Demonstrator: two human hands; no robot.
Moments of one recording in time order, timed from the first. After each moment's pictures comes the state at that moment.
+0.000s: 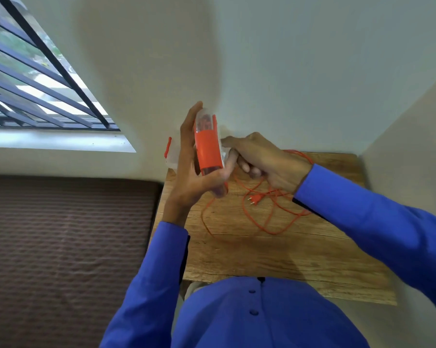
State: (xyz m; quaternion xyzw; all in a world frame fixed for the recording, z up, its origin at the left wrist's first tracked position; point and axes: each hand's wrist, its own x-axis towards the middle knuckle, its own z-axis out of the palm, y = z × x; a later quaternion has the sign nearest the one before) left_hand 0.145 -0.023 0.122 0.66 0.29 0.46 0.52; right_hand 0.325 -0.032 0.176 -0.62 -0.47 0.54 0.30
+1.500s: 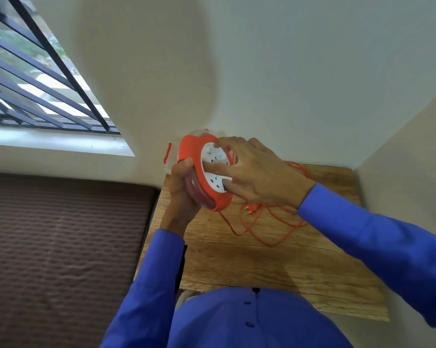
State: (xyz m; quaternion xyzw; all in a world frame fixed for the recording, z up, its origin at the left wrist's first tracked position) left_hand 0.147 -0.031 0.113 0.39 0.25 0.50 0.73; right_hand 0.344 -0.041 0.164 -0.40 -0.90 -0.08 0.14
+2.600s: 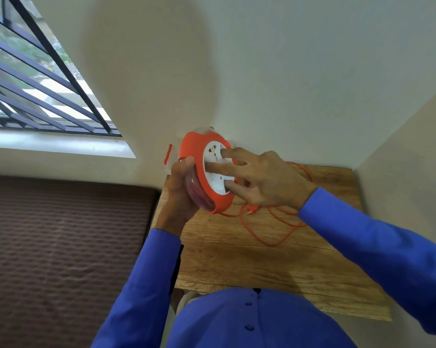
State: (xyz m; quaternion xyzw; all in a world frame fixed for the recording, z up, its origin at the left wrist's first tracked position) left_hand 0.144 -0.031 0.116 0.42 0.26 0.45 0.74; right_hand 0.353 -0.053 0.158 -0.38 -0.90 -0.06 0.22
